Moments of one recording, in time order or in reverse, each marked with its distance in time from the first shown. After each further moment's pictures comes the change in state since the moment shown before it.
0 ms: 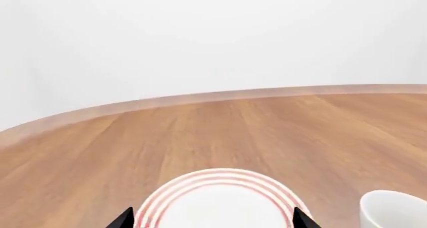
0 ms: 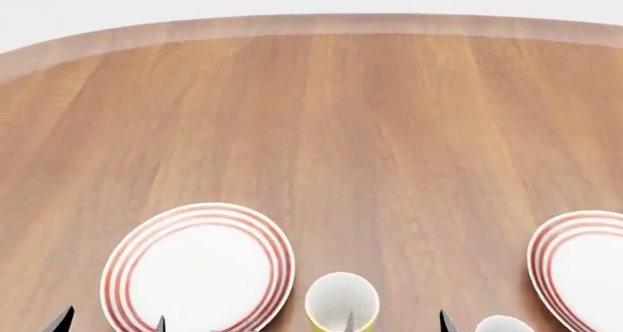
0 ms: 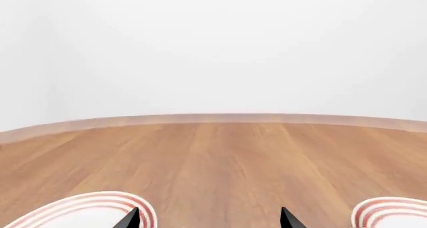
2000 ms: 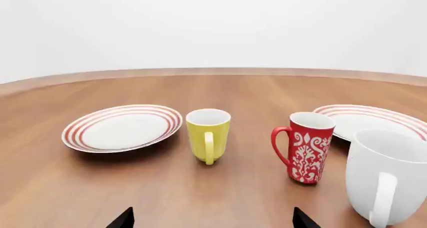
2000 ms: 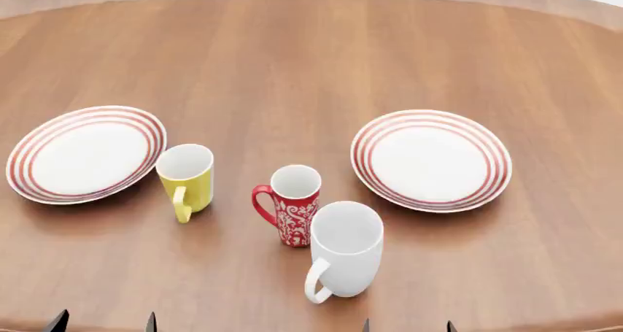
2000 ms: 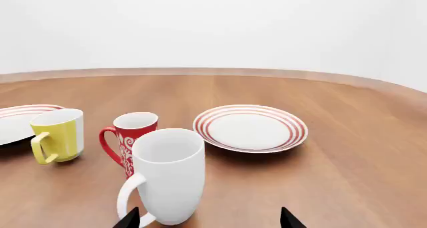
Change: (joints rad) left arm -0.053 0.141 -0.186 -0.141 0.072 0.016 0.147; right arm 0.100 -0.144 0.171 0.263 -0.123 -0.005 -0.146
